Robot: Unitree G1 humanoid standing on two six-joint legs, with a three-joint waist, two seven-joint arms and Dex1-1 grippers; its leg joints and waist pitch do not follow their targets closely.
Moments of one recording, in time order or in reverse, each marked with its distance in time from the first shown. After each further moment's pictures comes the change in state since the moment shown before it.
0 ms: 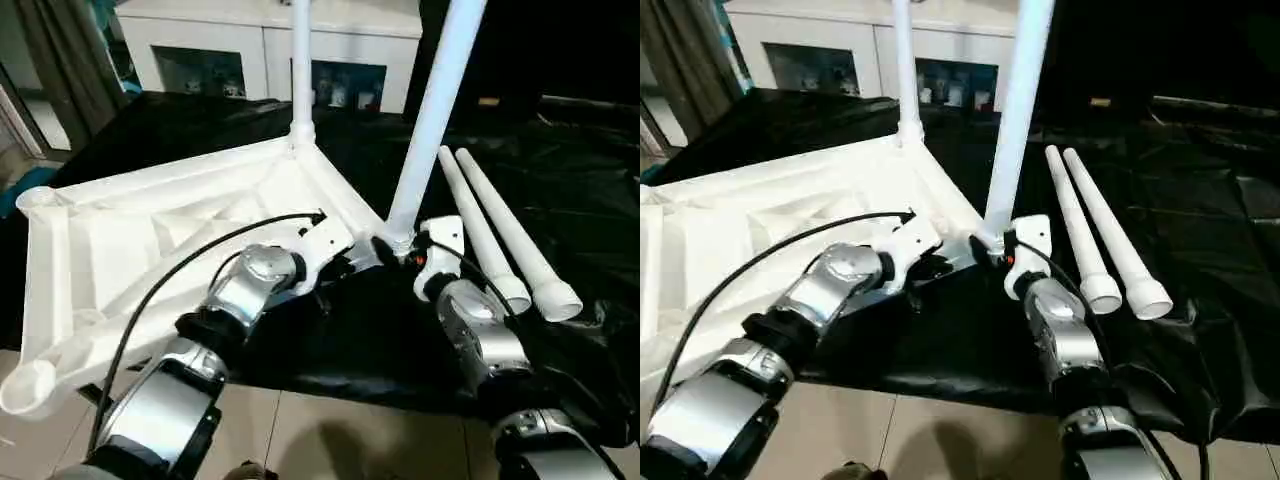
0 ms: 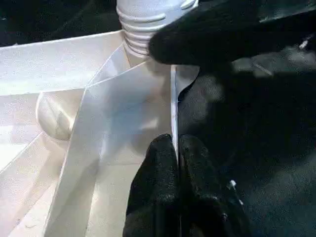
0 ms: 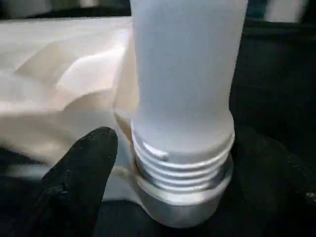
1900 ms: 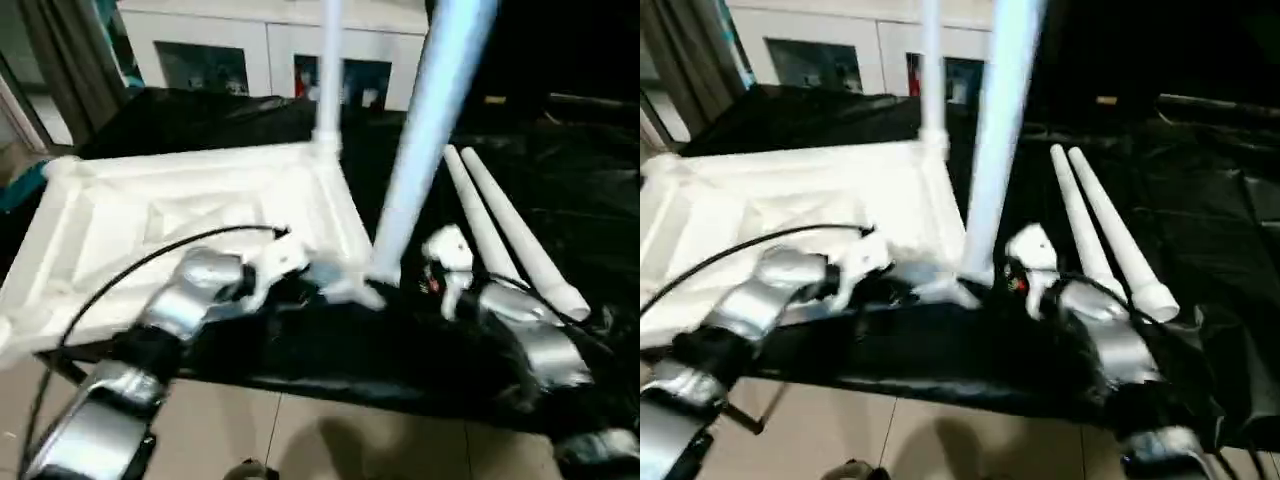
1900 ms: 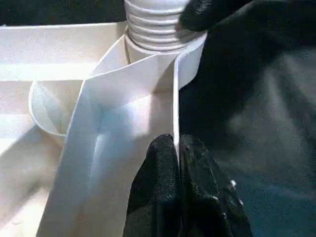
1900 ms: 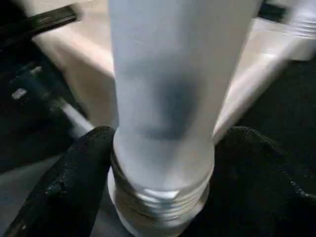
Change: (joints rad) left arm 0.121 0.210 -0.023 -0.211 -0.106 -0.011 -0.372; right arm 0.071 -0.197 0.129 -0.211 0.040 0.059 0.441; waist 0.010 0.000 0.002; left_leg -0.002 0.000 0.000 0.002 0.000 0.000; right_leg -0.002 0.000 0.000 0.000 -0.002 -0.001
